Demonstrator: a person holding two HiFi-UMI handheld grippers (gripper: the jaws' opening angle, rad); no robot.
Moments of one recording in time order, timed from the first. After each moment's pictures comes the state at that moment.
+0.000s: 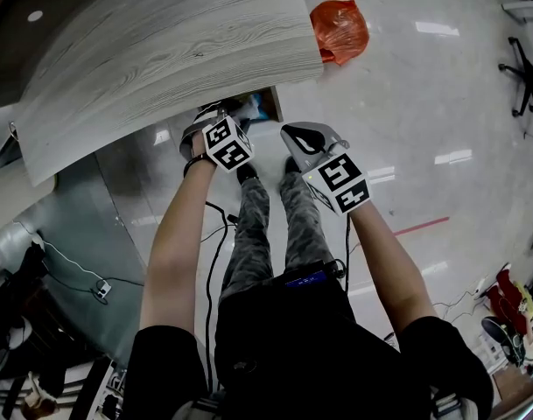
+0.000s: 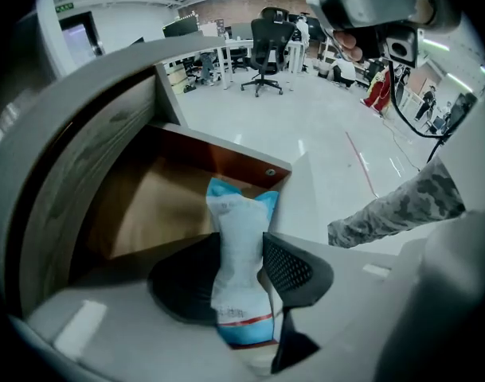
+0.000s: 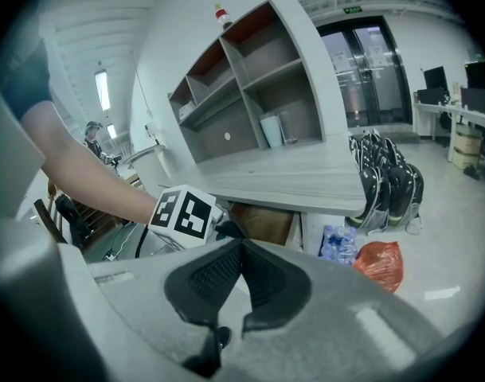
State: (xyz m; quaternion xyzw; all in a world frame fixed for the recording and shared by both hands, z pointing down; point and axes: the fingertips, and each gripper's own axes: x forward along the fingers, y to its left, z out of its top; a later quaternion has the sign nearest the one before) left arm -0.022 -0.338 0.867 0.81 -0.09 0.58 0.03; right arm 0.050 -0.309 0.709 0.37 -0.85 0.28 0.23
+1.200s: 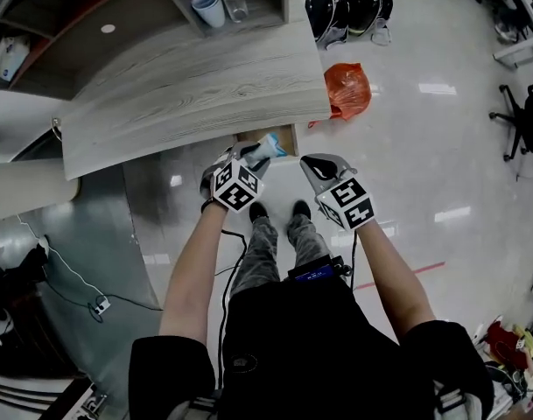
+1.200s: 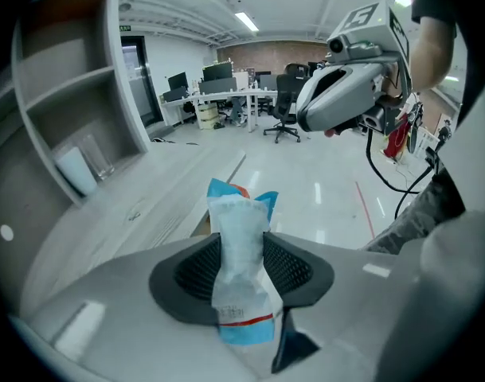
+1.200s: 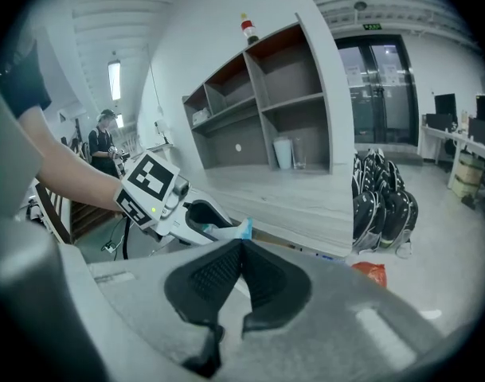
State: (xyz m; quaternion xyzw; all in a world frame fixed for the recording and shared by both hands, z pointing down) left arm -0.034 -0.316 0.703 0.87 -0.19 0.46 0.06; right arm 0.041 -0.292 0.616 0.37 -0.86 0.23 0.24
